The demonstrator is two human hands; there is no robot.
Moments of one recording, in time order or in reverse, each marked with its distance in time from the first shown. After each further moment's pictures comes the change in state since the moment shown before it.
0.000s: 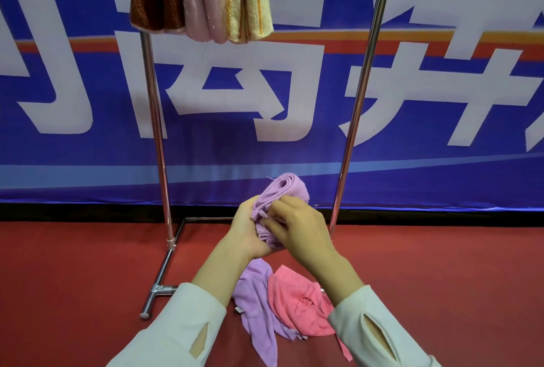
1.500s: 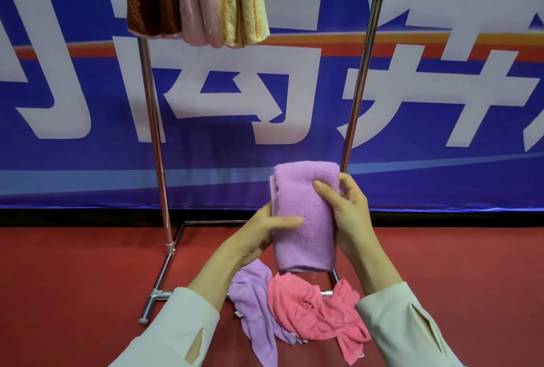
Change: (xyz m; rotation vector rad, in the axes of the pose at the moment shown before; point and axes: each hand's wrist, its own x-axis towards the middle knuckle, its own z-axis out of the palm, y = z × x) left_hand -0.011 -0.008 0.009 0.550 -0.165 0.323; right_hand 0.009 0.042 -0.045 1.263 0.232 0.795
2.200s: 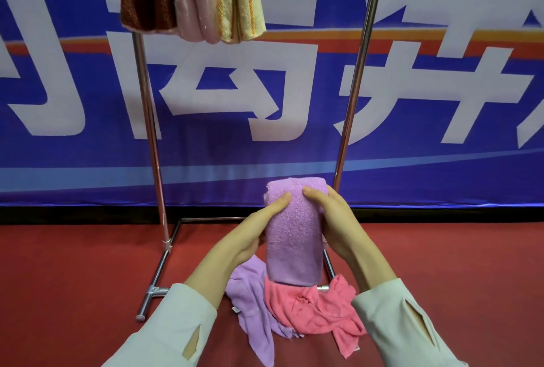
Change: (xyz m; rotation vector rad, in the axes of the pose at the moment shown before) left_hand 0.007 -0.007 -0.004 0.067 0.157 -0.270; right_hand -0.004 0.004 0.005 -0.042 -0.103 0.261
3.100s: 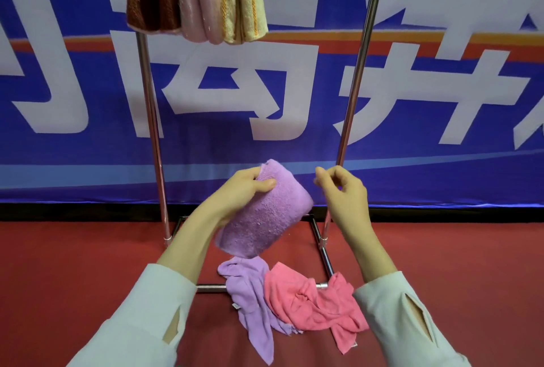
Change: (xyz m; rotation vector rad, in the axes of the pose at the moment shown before) left_hand -0.024 0.061 -0.023 0.336 0.072 0.269; right_hand -0.009 -0.021 -0.001 -0.606 0.294 -0.452
